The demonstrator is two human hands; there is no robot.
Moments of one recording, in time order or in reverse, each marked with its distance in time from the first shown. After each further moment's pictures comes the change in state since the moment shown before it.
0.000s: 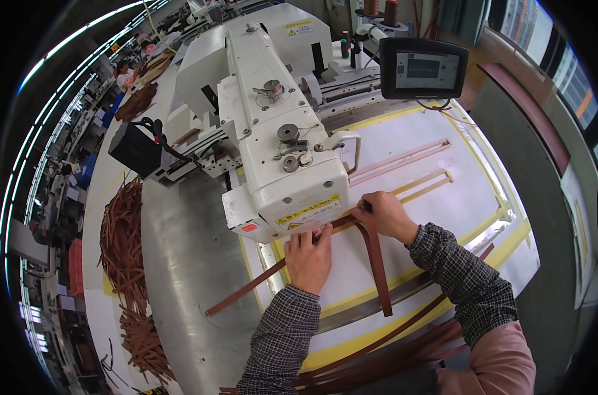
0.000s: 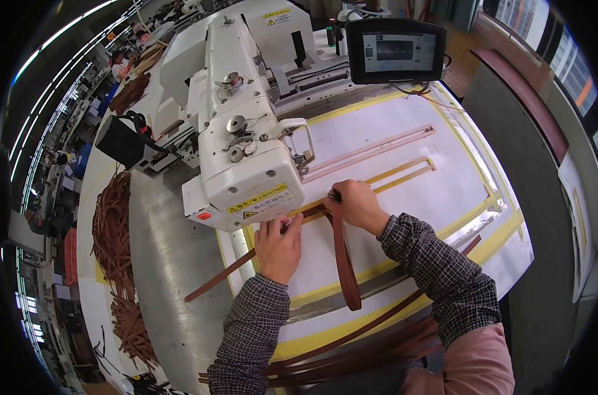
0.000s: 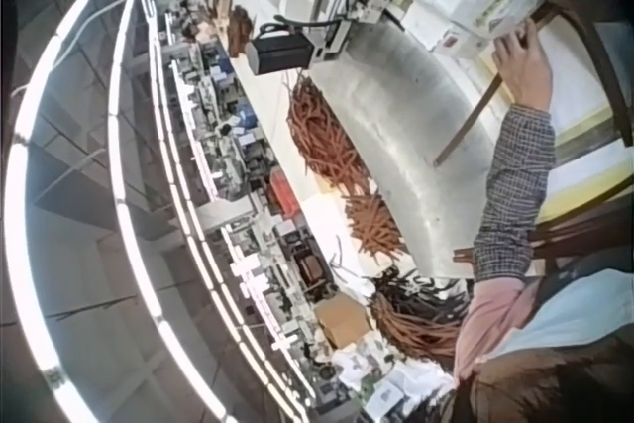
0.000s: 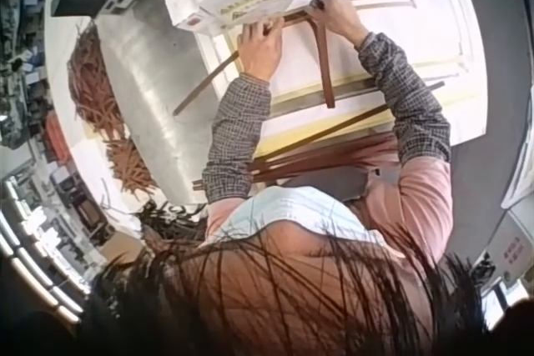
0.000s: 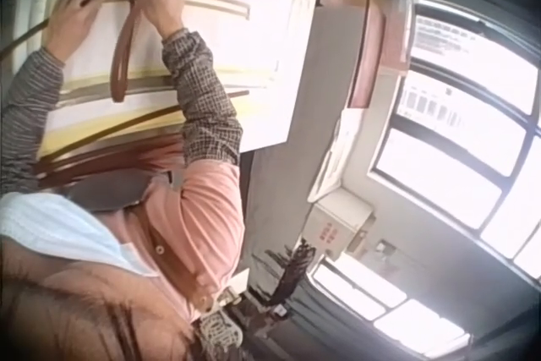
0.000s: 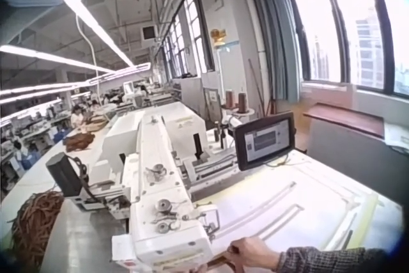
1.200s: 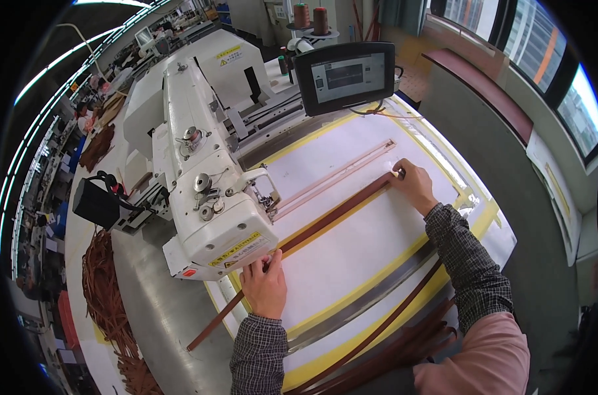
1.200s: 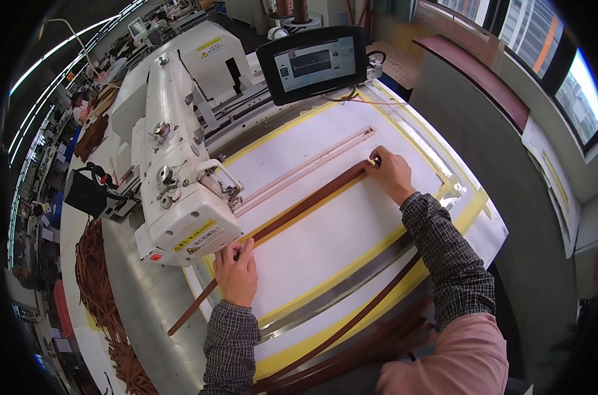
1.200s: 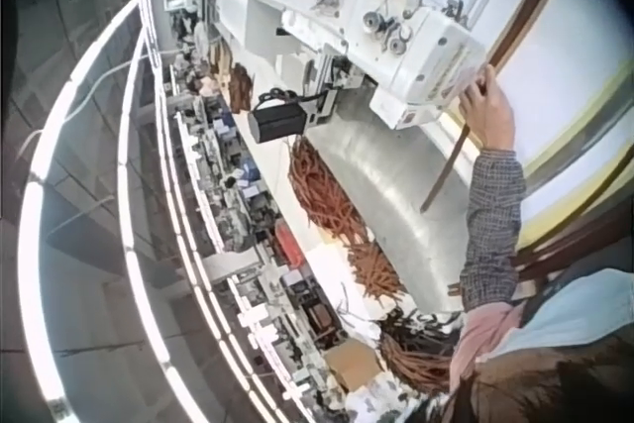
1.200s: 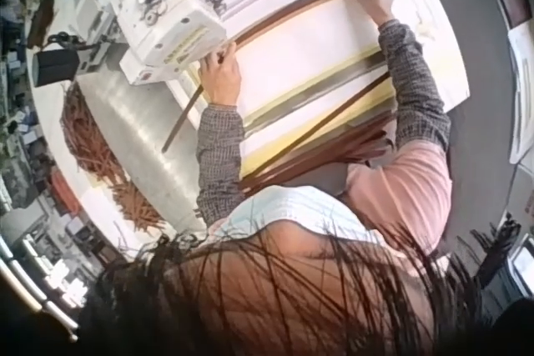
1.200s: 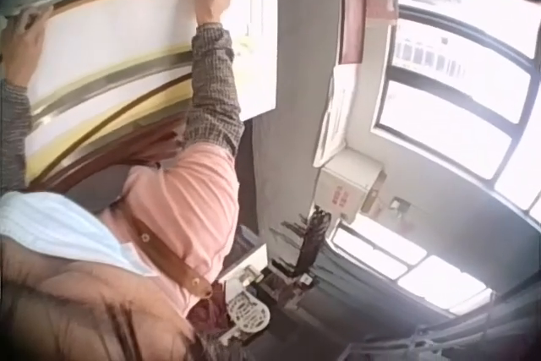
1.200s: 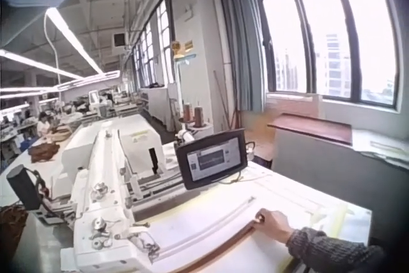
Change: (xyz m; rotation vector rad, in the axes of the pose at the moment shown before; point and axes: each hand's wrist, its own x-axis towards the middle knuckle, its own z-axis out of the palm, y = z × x) left_hand 0.003 0.004 -0.001 0.042 -0.039 0.009; right_hand -0.039 0.130 -0.140 -0.248 0.342 0.471
